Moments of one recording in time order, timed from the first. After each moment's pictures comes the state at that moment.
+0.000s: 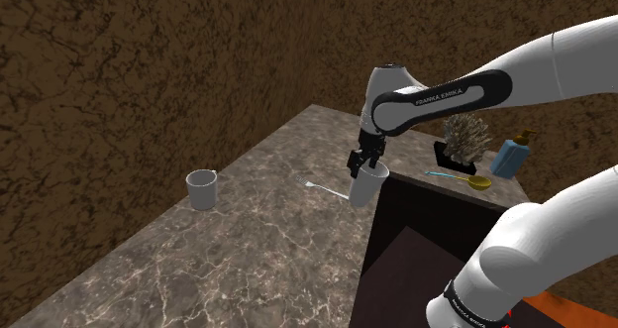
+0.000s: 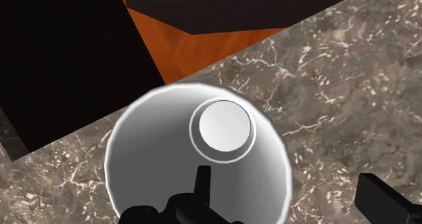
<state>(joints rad) -0.11 -0.38 -0.01 -2.55 -0.09 2.17 0.04</state>
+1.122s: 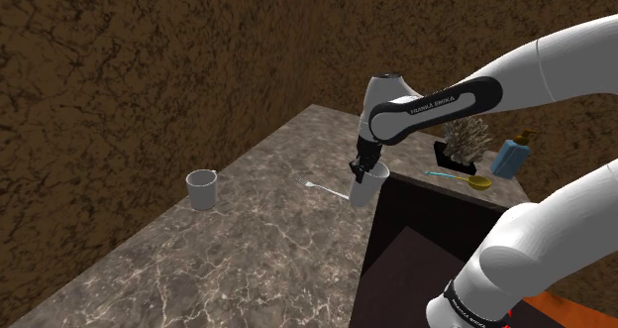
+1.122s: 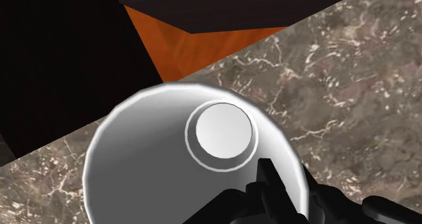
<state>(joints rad) -0.11 -0.35 -0.01 -2.58 -0.10 2.24 0.05</state>
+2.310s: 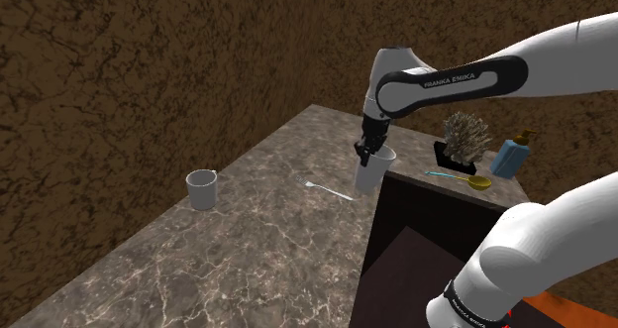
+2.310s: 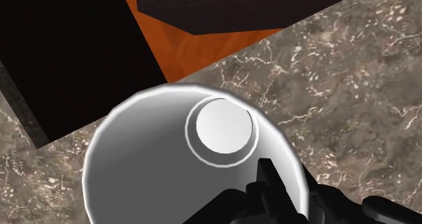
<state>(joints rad) -0.11 -0.43 -0.01 -2.47 -0.09 2.05 0.03</state>
